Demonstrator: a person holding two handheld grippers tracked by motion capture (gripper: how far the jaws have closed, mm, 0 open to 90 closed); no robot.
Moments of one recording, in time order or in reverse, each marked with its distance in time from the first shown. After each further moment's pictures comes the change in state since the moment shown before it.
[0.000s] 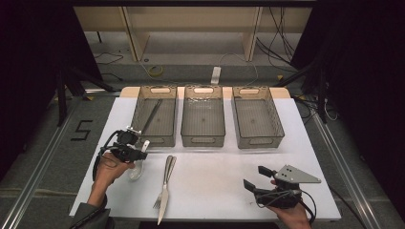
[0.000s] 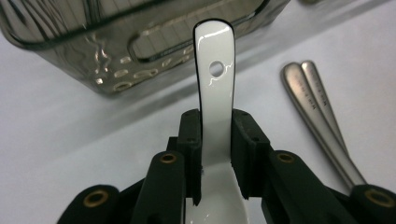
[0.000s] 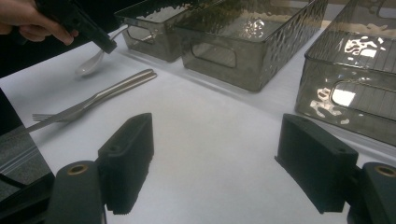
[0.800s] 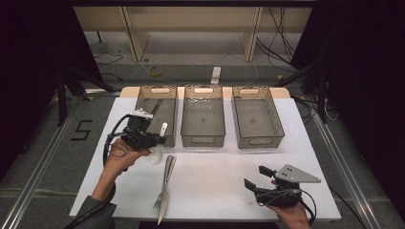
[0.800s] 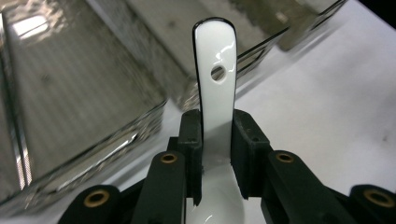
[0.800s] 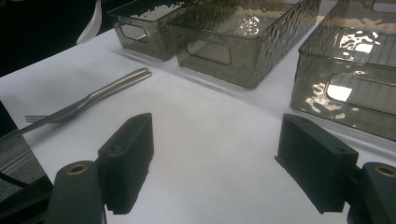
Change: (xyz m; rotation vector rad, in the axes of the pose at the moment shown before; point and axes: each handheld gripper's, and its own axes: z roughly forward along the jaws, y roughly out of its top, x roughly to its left) left arm -0.058 0.055 -0.046 -0.210 -0.206 0.129; right arm -0.003 -0.002 0.002 0.005 -0.016 0.018
